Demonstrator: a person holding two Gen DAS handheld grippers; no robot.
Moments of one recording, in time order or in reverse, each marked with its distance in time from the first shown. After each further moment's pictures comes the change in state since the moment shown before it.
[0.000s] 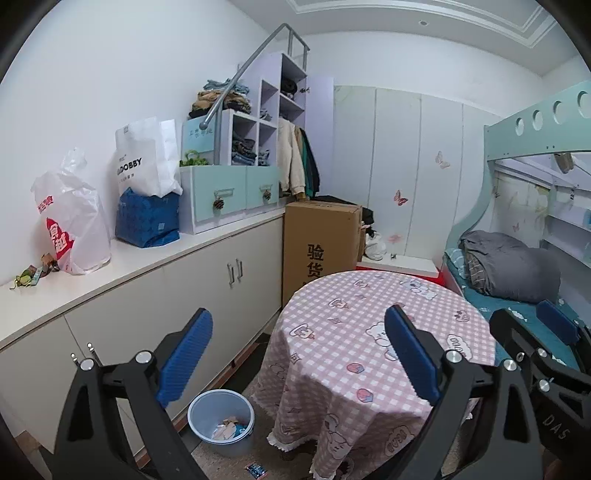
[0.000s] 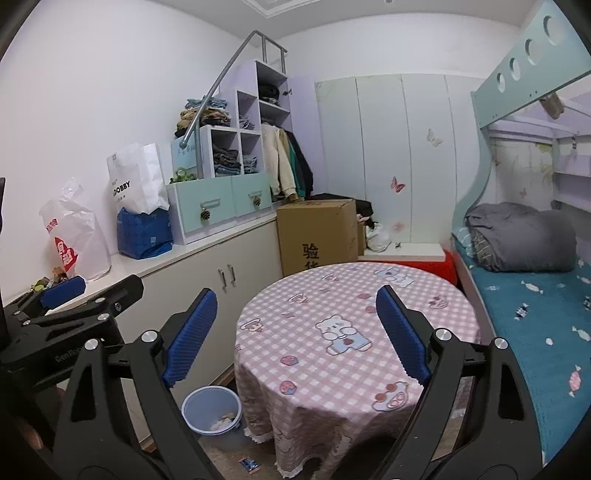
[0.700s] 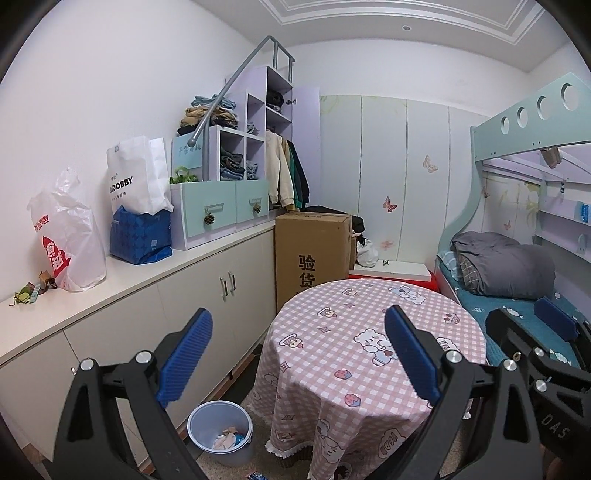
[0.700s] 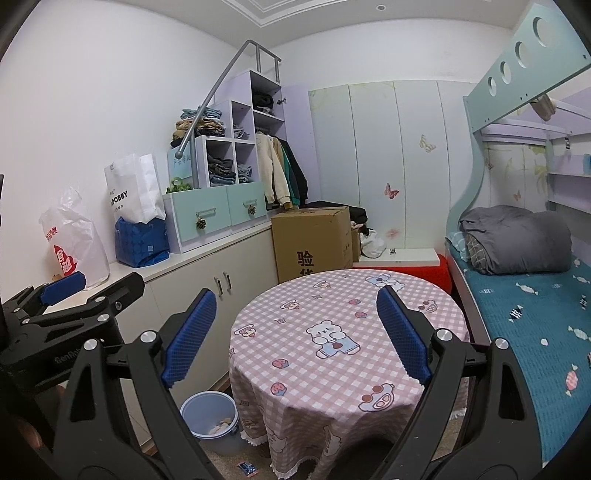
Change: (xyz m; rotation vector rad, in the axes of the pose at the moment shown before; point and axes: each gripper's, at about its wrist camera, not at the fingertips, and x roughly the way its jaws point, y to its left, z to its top) left arm -0.016 -0.022 0.004 0.040 -0.041 -0.015; right arm -0.018 -0.011 0.001 0.016 -0.028 -0.010
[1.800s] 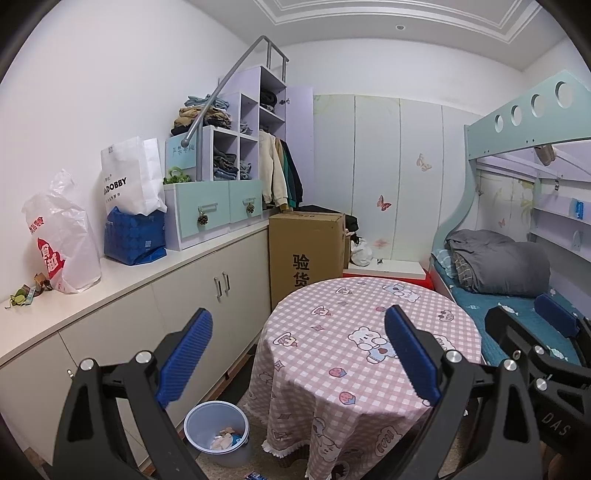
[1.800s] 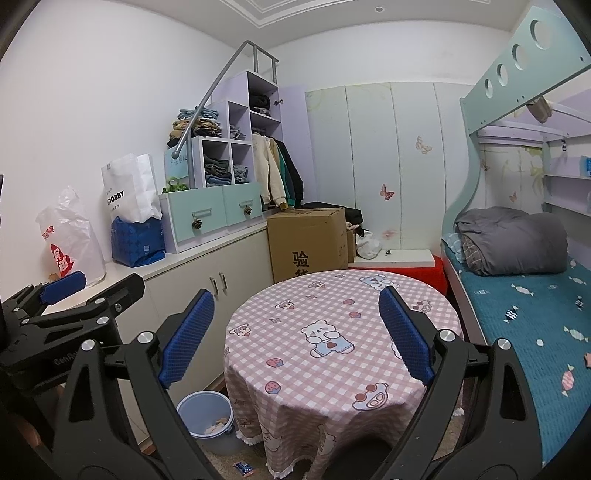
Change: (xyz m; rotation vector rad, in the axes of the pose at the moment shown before) left arm -0.003 -0.009 0.000 0.009 0.003 -0.019; right arm -0.007 -0.009 0.003 -0.007 -0.002 -0.015
